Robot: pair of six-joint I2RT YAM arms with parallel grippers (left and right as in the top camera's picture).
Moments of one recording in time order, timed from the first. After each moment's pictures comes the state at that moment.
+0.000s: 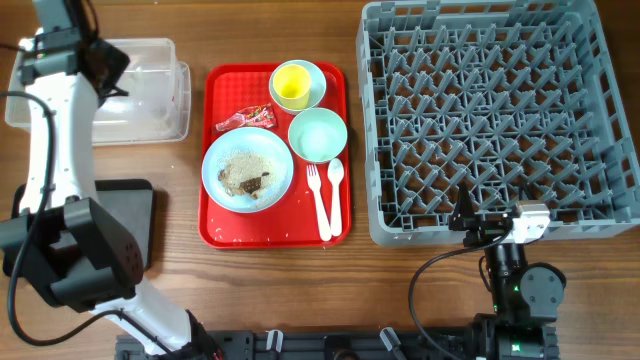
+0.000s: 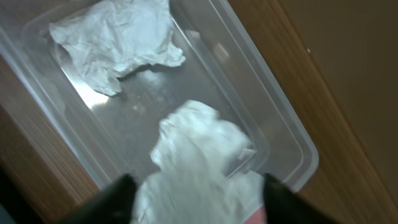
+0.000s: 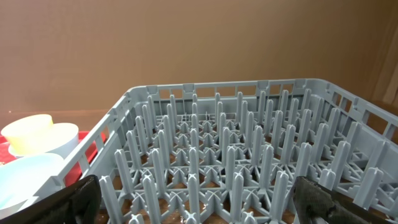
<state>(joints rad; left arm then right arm) 0.25 1.89 1.72 -0.80 -0.16 -0.74 -0.08 0.02 0.01 0.00 -0.11 0.04</state>
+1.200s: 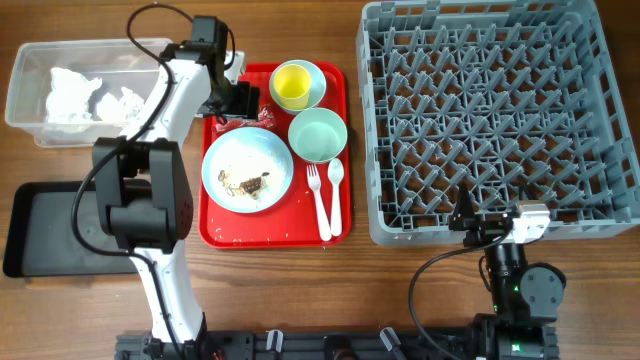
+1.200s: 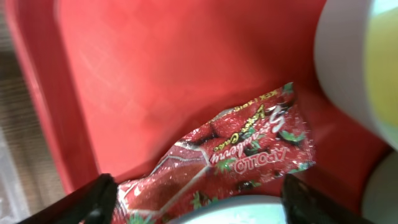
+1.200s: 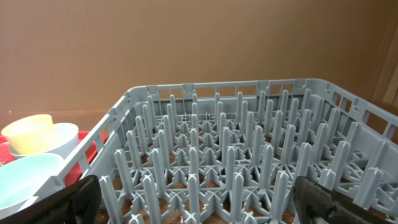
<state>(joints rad) -0.10 2.18 1.72 -0.90 0.08 0.01 -0.08 0.02 0.01 0.00 -0.11 0.04</state>
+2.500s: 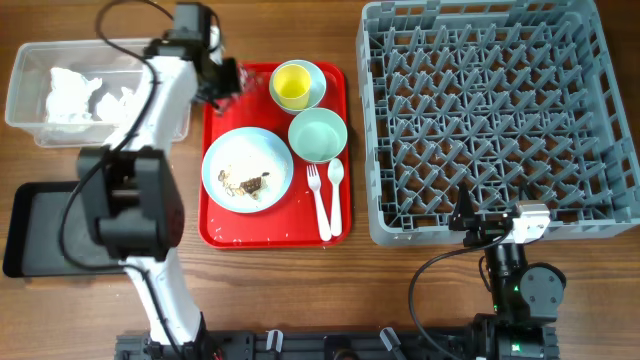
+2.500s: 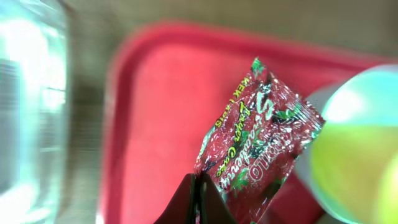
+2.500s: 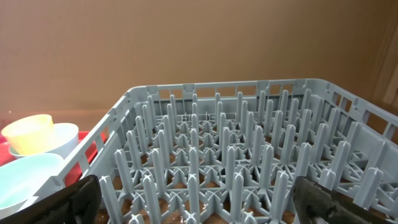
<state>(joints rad) -0.06 2.10 1.74 -0.80 0.09 -0.24 -0.08 0.02 0.01 0.00 -0.11 0.04</state>
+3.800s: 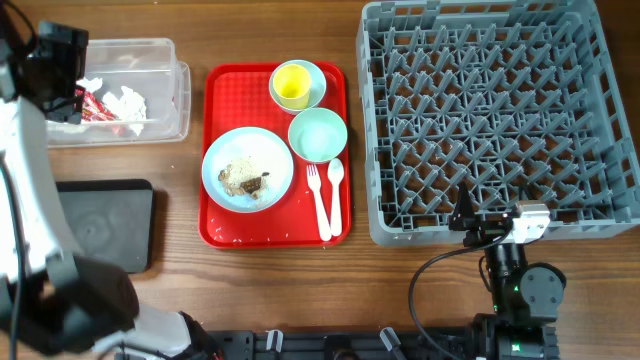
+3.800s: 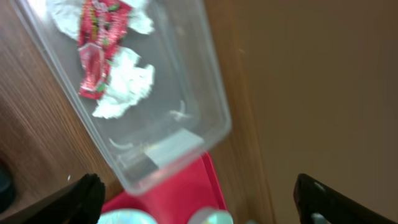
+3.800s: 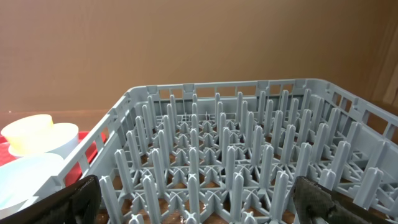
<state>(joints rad) 0.40 1.71 1.75 -0.92 0.19 -0.97 -0.08 0.02 0.01 0.00 -0.11 0.04</state>
